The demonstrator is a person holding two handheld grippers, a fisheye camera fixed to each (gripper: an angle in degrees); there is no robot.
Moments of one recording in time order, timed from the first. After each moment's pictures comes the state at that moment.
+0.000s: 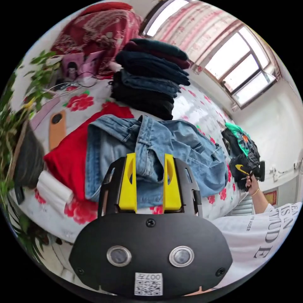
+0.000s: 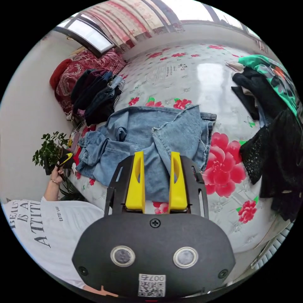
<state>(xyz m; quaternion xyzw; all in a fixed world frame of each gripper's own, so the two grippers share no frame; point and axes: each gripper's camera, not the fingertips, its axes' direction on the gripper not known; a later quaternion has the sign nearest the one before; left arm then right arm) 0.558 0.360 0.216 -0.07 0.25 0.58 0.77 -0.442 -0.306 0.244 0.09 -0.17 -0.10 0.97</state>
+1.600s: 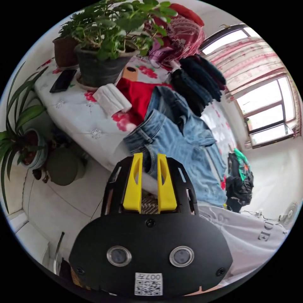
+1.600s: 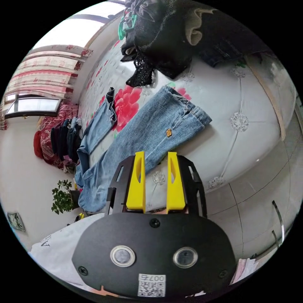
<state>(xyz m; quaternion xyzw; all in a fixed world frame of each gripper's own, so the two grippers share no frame) 0.323 0.298 0.200 -0.09 0.22 0.39 0.89 -0.115 -0.176 0.287 0.07 -0.23 0.21 0.95</state>
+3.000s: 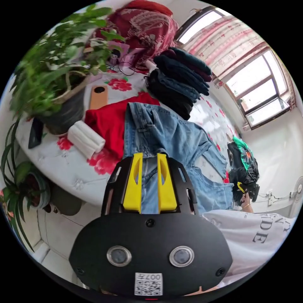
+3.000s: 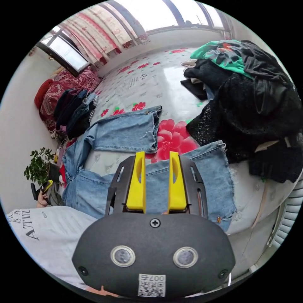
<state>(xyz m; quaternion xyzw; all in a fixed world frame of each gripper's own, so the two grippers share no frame) 0.460 0.313 0.122 -0.07 0.22 0.49 0.84 -0.282 -0.294 0.228 0.14 -0.11 -0.01 0.98</state>
